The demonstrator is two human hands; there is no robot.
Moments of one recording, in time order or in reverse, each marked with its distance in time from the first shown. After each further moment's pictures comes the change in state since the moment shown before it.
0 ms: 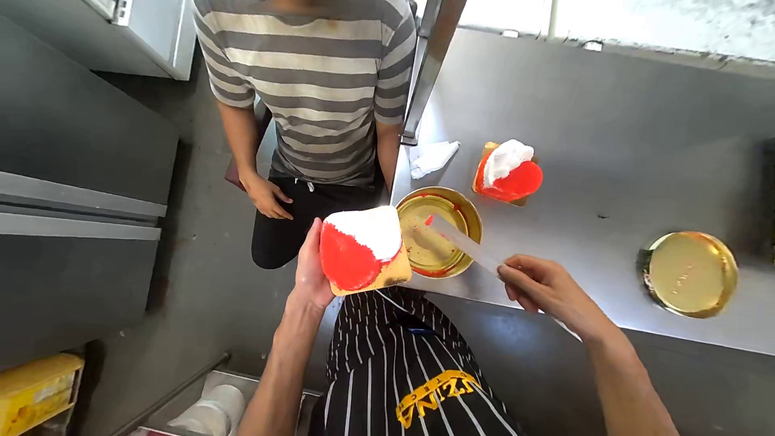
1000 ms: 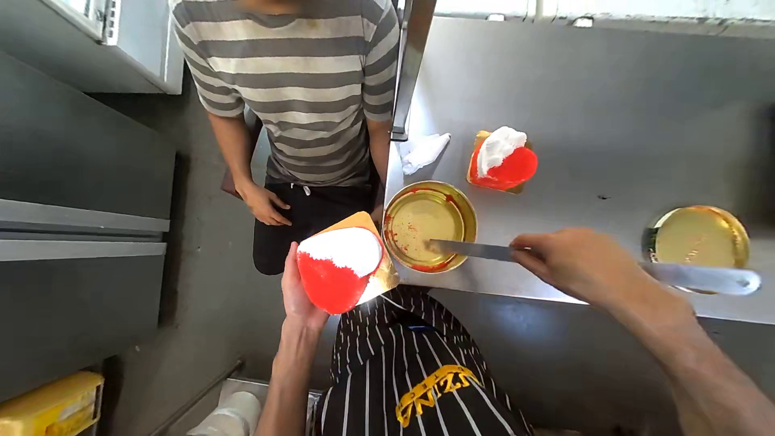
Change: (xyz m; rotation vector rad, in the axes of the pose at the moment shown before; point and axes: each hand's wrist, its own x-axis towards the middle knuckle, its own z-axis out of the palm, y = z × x) left_hand -0.023 -0.011 -0.023 -0.029 0.080 0.151; right_hand 0.004 -0.053 -0.022 -1.010 0.041 -0.178
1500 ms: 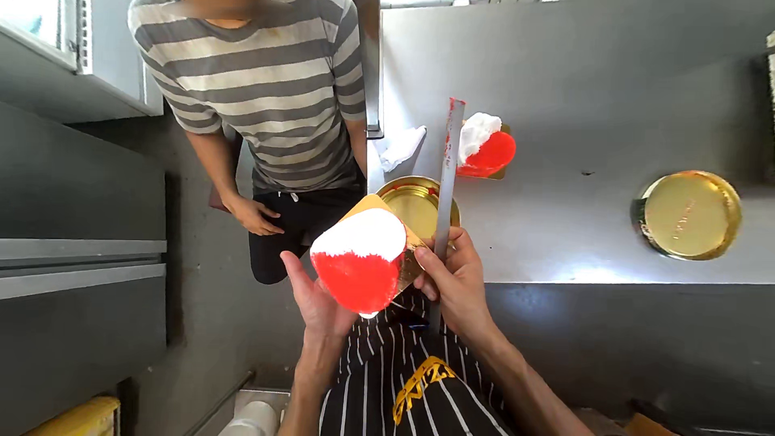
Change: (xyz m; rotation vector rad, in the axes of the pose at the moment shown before) left_hand -0.007 -0.029 0.050 -0.128 -0.263 -0.089; right_hand 0.013 -0.145 0.061 1.837 0.531 0.160
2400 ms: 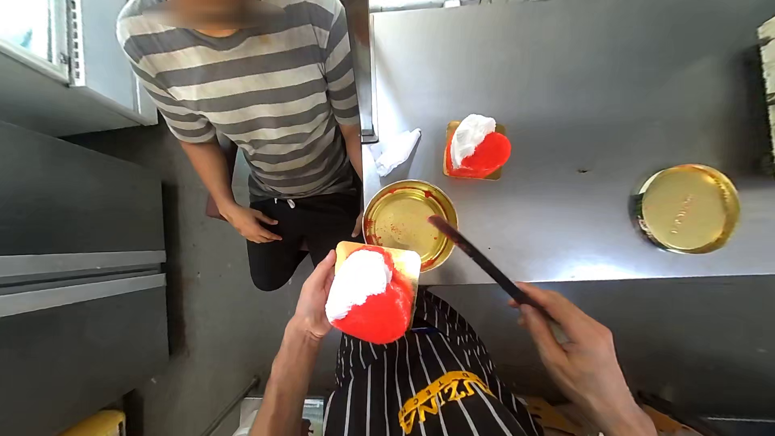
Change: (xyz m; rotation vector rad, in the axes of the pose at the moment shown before) left_hand 0.013 0.029 -0.029 0.286 -0.001 -0.422; right_hand -0.070 -0.033 -0.130 -1.137 0.012 -0.343
